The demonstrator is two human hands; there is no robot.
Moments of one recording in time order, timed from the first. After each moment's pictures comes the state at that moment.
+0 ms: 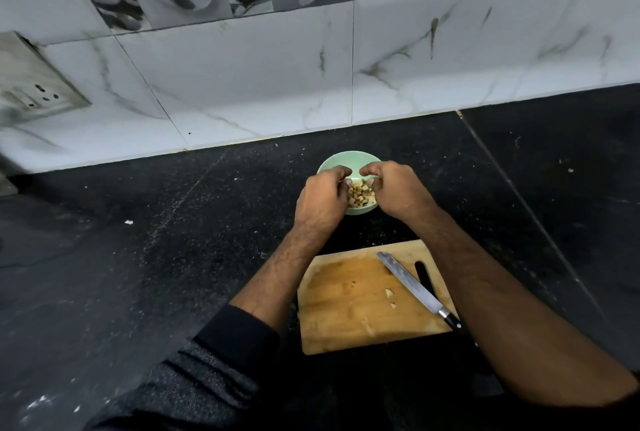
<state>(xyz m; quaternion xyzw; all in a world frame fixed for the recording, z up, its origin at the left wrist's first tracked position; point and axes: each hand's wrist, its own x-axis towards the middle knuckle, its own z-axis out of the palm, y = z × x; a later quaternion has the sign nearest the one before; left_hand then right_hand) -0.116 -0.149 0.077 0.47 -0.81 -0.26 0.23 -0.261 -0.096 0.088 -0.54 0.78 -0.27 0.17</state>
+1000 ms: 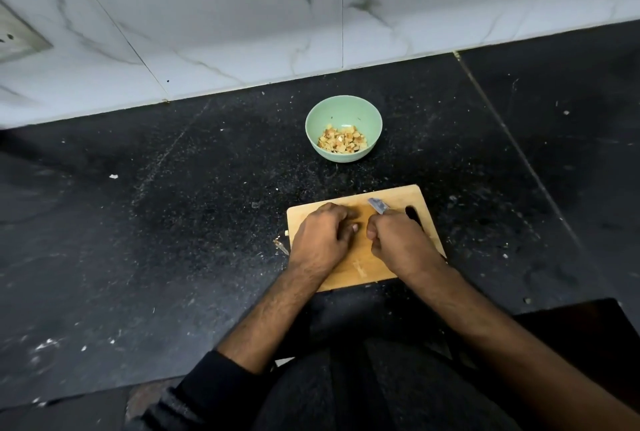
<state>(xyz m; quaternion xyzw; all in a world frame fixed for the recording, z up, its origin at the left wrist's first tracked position) -0.062 -0.038 0.014 0.42 -0.84 -0.32 0.13 -0.206 0.036 0.026 -0.56 0.79 -0.06 0.23</state>
